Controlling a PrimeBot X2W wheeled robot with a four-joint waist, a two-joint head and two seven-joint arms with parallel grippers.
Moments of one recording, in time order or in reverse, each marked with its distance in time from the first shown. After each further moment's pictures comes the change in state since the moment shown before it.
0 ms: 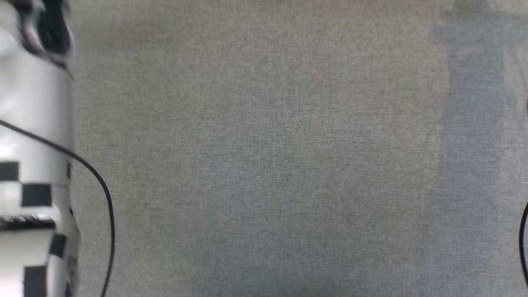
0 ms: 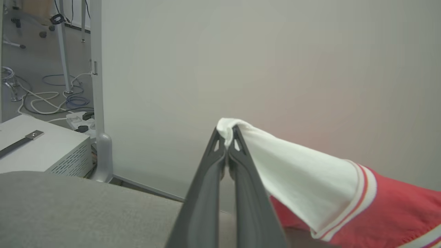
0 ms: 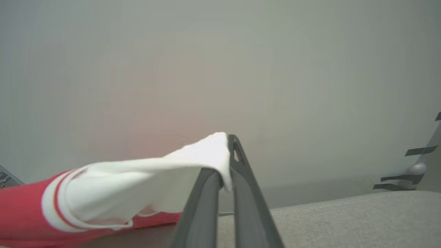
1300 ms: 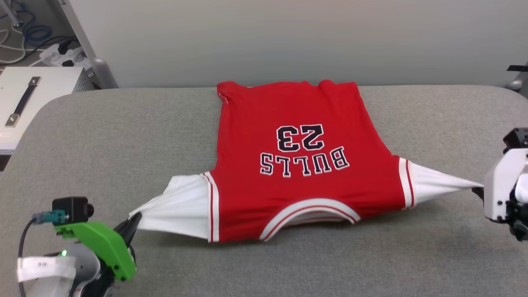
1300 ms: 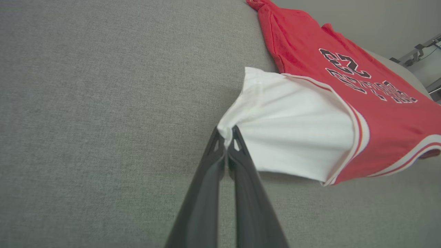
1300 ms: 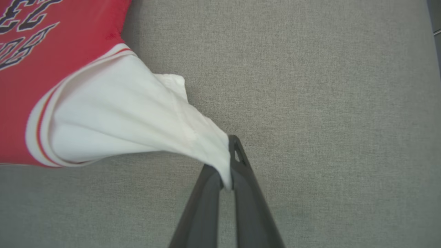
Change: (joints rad) left arm 1.031 0.182 -0.172 -0.459 -0.247 0.043 0.469; right arm 0.868 -0.283 0.338 -0.421 0.337 0.000 0.857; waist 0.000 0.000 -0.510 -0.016
